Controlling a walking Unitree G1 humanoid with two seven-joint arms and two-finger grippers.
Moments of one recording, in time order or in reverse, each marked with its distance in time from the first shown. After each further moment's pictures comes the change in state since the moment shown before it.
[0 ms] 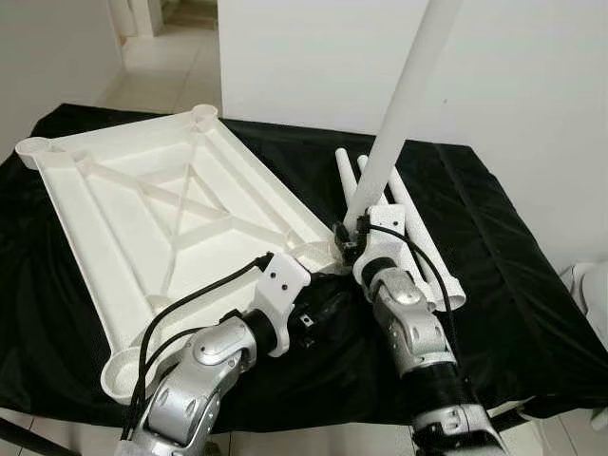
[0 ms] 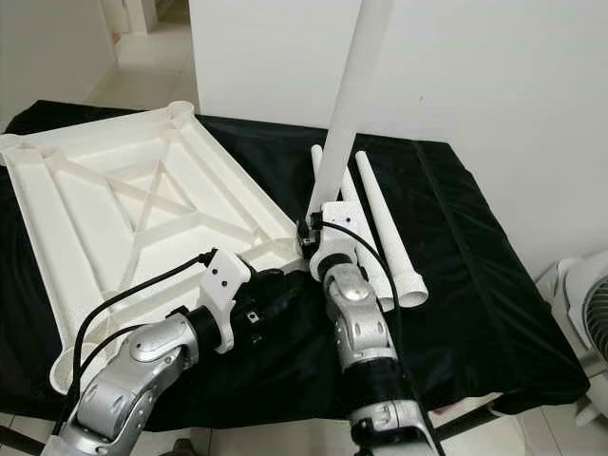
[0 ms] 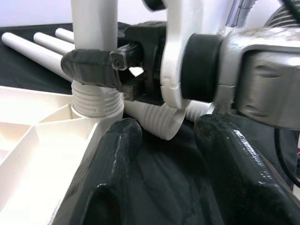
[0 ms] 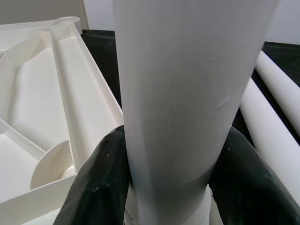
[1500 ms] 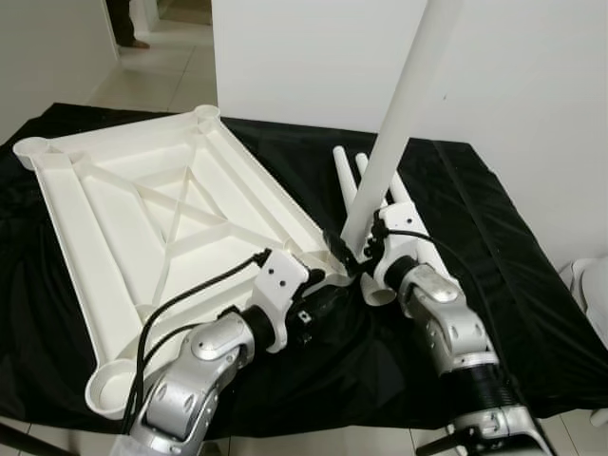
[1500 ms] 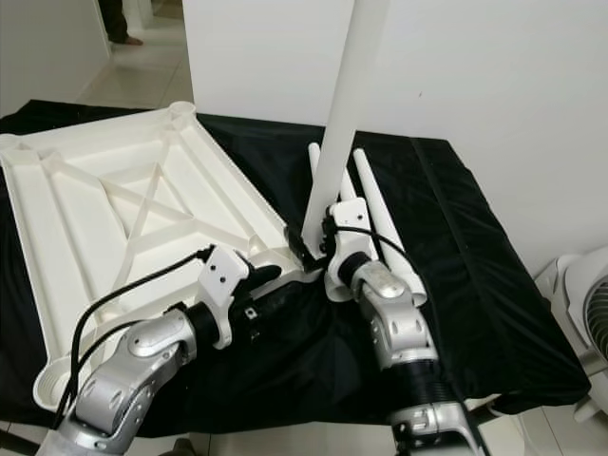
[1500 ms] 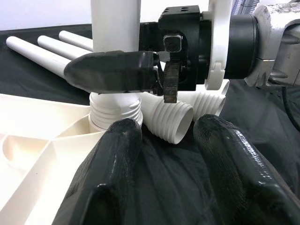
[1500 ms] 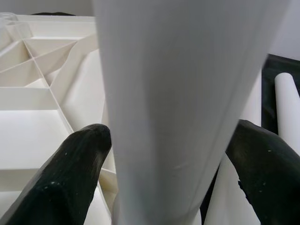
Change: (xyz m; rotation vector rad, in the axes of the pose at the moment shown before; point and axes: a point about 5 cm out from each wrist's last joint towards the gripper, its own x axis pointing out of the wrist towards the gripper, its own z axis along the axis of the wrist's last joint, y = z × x) left arm 0.000 0.004 0.004 0.018 -0.004 0.004; right arm -0.004 -0.022 0.012 -0.116 -0.005 0.377
